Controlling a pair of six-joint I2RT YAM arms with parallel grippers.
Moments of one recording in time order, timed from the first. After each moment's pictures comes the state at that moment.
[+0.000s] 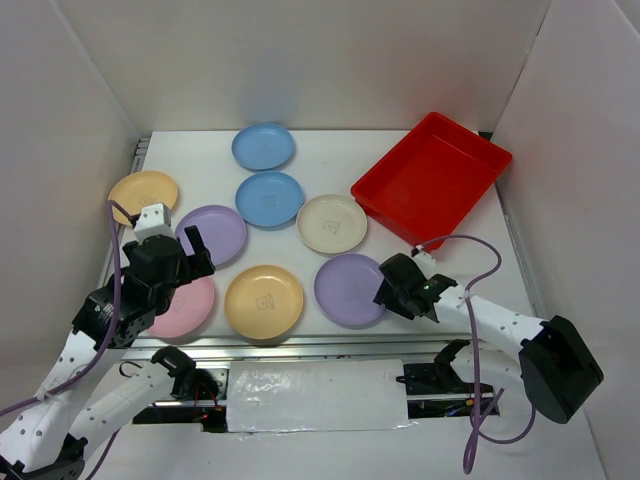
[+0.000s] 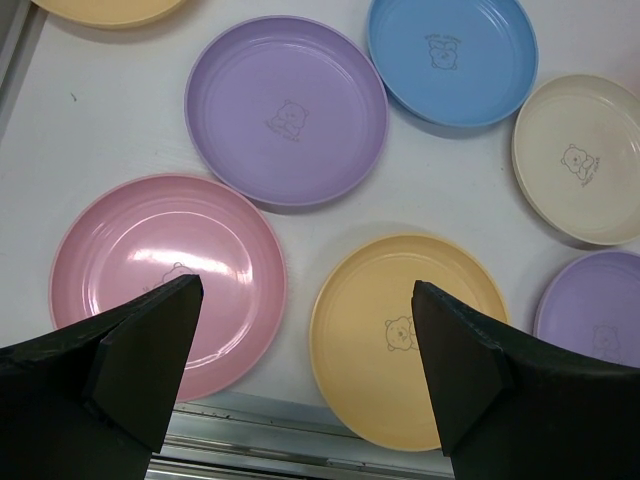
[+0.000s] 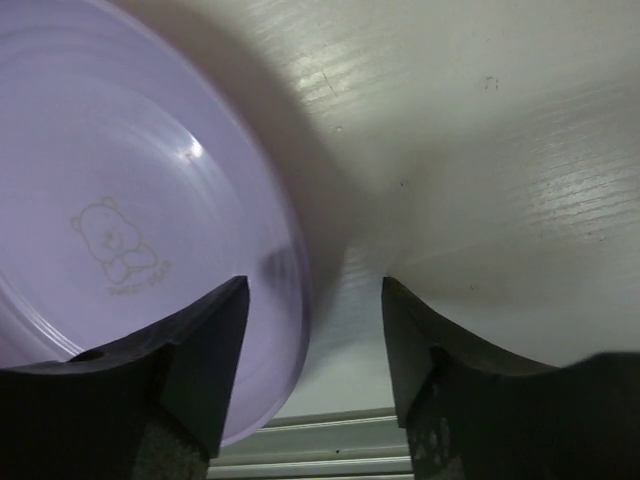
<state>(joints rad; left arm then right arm) -0.52 0.67 0.97 -0.92 -0.56 -0.56 0.64 1.10 0.48 -0.50 0.29 1.05</state>
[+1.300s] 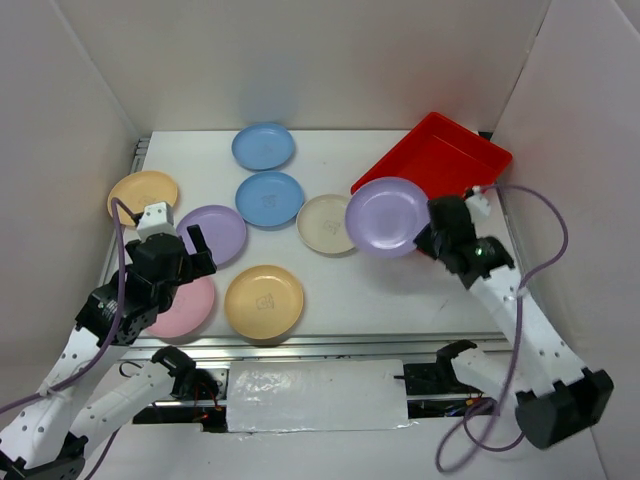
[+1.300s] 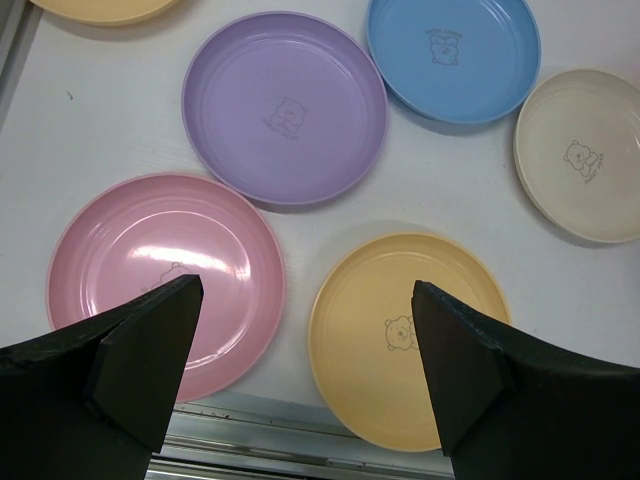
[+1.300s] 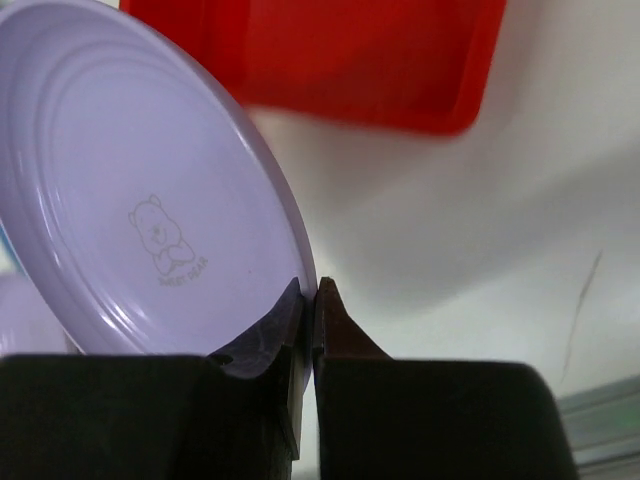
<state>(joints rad) -0.52 0.68 0.97 -0.91 -0.55 -0.56 0.39 0.94 0.95 -0.78 0.39 0.93</state>
